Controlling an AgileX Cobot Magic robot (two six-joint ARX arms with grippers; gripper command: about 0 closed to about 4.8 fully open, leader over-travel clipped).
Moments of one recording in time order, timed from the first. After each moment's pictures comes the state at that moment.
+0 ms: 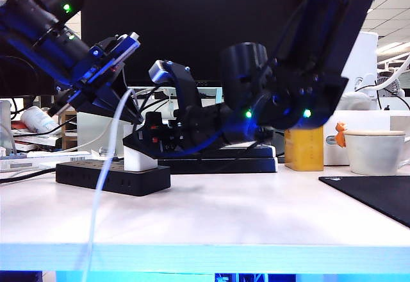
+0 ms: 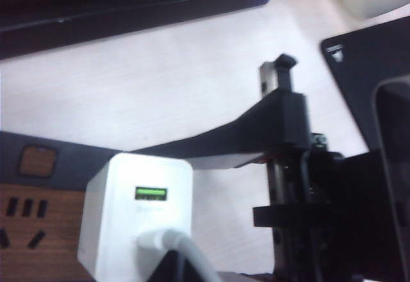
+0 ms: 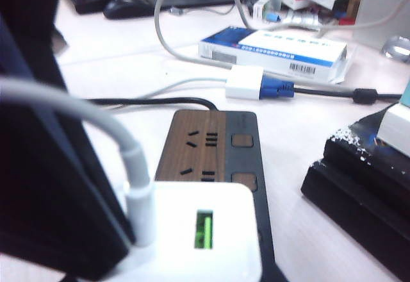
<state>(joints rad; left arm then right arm) -0.31 1.60 1.03 -0.21 0.45 -0.18 0.62 2.15 1.07 0.87 -0.45 -0.11</state>
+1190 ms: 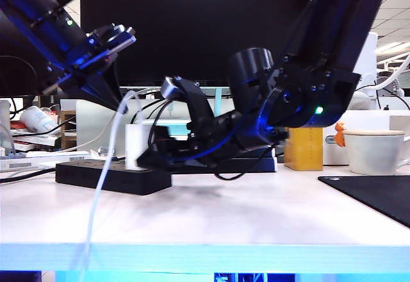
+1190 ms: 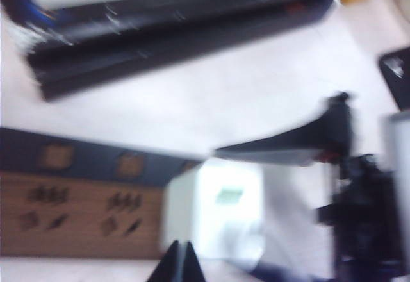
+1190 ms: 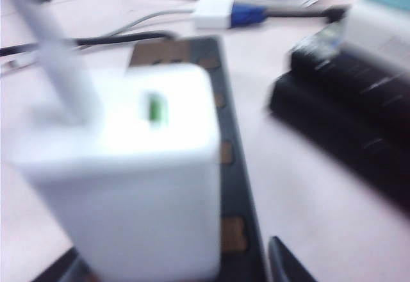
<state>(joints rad) -0.30 1.58 1.14 -0.37 0.33 -0.13 0.60 2.11 1.04 0.78 -0.40 -0.09</state>
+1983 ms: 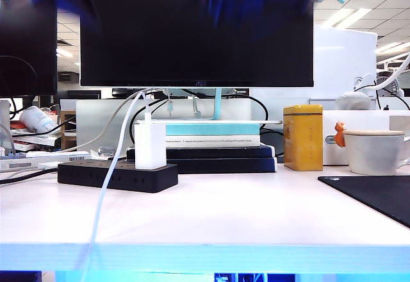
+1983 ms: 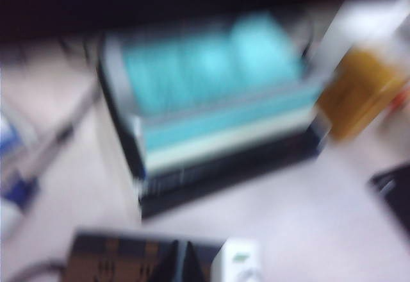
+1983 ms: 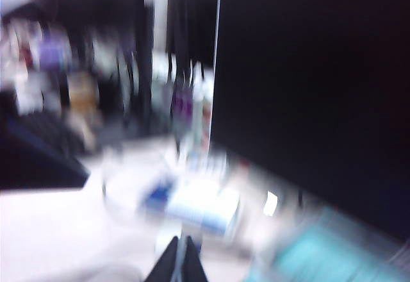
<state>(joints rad) -0.30 1.24 1.16 -0.31 0.14 -0.08 0.56 1.55 1.04 0.68 -0.34 -0.02</state>
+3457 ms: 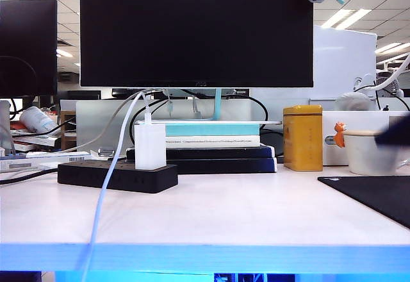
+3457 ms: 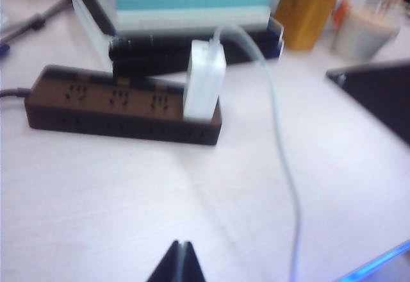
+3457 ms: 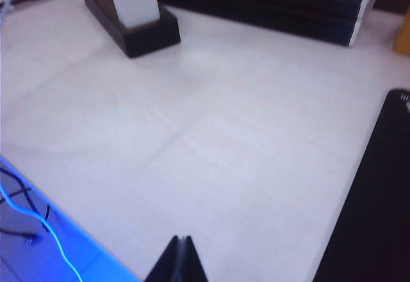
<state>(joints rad) -0.30 0.29 0.22 -0.21 0.22 -0.10 0.57 0.26 0.04 -0.09 -0.05 0.03</state>
